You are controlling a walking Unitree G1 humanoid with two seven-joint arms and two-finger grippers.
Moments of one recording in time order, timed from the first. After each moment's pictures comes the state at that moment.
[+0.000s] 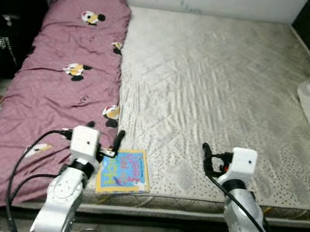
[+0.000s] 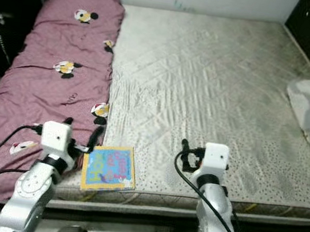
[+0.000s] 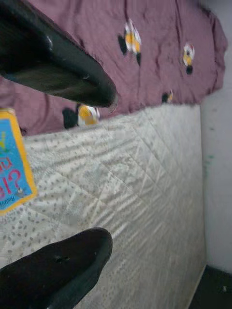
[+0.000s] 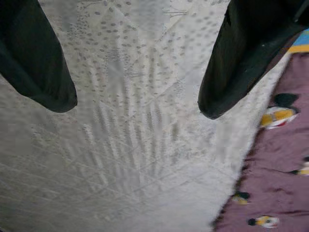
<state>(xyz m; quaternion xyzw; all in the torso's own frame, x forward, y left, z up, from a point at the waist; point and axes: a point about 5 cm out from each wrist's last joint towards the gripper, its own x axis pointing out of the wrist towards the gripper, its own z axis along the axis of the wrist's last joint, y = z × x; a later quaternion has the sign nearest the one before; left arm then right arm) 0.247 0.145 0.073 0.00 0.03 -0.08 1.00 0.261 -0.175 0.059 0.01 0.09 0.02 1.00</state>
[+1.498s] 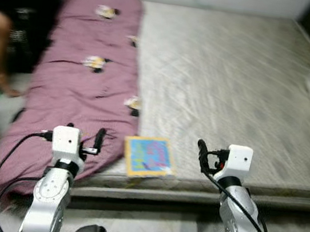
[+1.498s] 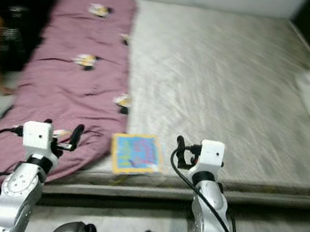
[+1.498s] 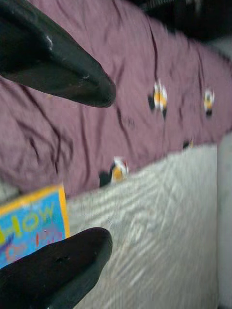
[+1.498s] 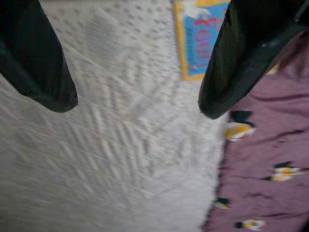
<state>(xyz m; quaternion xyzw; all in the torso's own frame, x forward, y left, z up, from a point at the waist) 0.247 0.170 0.066 0.00 0.04 -0.01 1.00 0.265 -0.173 0.061 0.02 0.08 0.02 1.00</state>
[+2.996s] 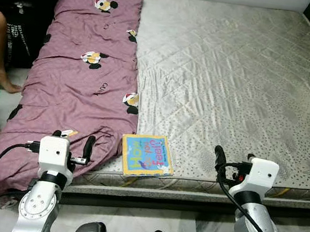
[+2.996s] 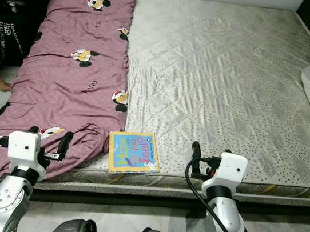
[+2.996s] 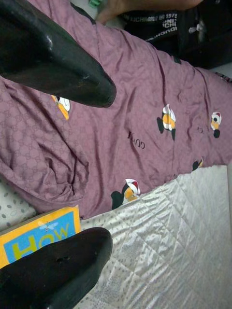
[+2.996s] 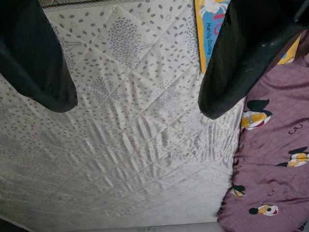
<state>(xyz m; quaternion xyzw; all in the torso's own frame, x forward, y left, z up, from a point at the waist) 0.219 0.187 0.067 0.03 0.04 0.01 1.00 0.230 -0.195 0.075 0.03 0.05 -0.02 1.00</state>
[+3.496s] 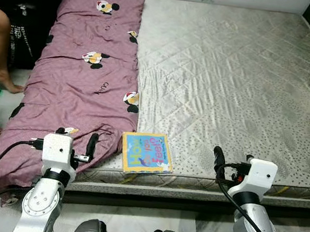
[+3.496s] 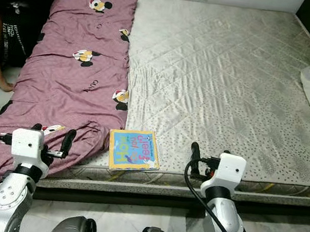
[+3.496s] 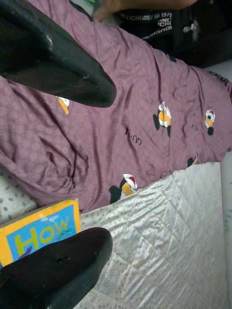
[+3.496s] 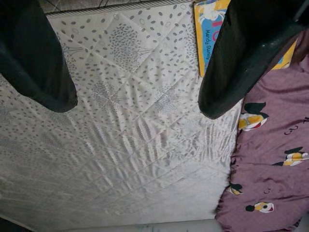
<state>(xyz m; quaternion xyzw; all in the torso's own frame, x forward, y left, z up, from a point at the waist) 0.222 0.183 0.068 0.02 0.04 0.00 1.00 0.230 -0.194 0.075 0.04 0.05 -0.02 1.00</state>
